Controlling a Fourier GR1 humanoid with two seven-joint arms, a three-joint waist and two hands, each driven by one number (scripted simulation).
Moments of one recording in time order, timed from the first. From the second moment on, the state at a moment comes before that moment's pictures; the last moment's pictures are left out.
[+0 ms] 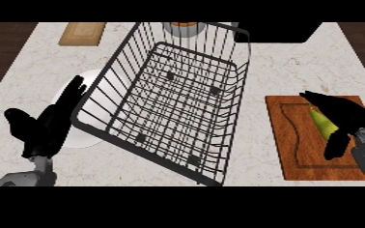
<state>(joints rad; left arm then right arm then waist) -0.05 0.26 0.02 -1.57 0.16 -0.02 0.19 -0.28 -0.67 0.24 -1.23 0.75 0.44 0.13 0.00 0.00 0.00</state>
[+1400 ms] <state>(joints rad) -0.02 0.24 0.08 -1.61 0.13 -0.05 0.22 0.09 -0.61 0.11 -1.44 0.94 0.11 0.05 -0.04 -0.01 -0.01</state>
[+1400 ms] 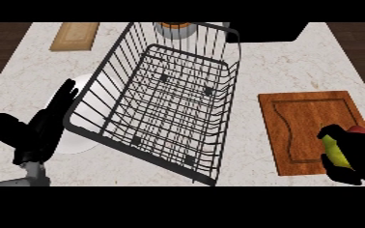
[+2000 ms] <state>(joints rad) -0.01 0.24 0.09 -1.61 0.13 -0.05 0.23 0.28 -0.45 -0.03 -2.00 0.68 -0.13 0.00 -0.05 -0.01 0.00</state>
